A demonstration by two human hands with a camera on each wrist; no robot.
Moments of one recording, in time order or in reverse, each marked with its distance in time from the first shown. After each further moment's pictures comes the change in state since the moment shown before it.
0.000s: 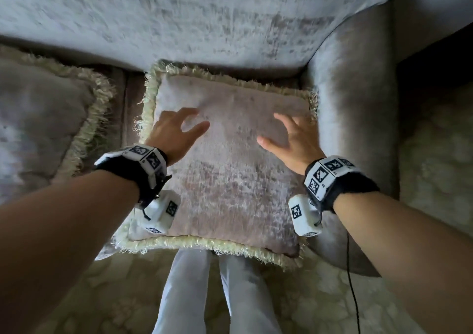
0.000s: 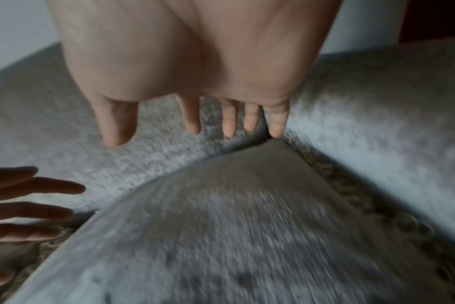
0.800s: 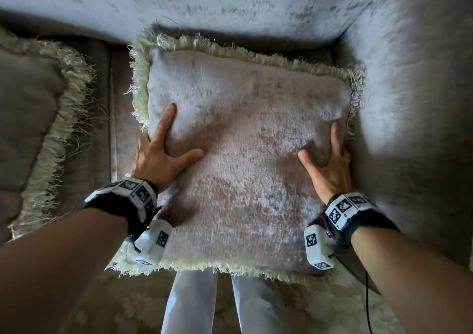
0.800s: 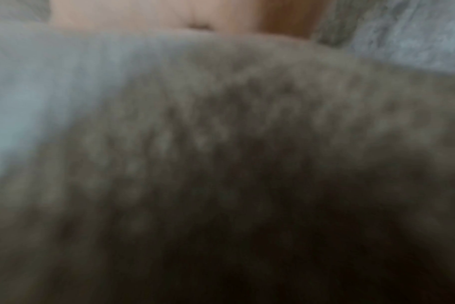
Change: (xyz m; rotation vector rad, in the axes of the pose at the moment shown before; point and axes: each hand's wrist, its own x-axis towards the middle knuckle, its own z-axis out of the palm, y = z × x) left_hand 0.030 -0.083 0.046 -0.135 0.079 -0.180; right_hand 0.027 0.072 0.094 0.336 0.149 0.399
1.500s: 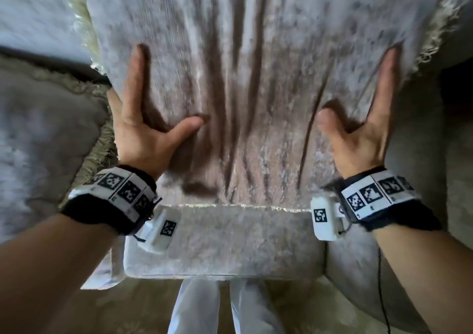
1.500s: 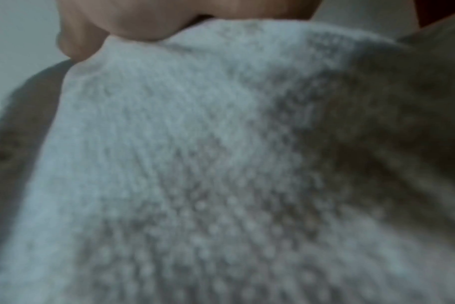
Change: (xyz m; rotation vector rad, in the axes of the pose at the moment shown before) left_hand -0.017 0.067 -0.092 -0.334 0.534 0.703; right_hand -0.021 -0.139 -0.087 0.274 0.378 -0.945
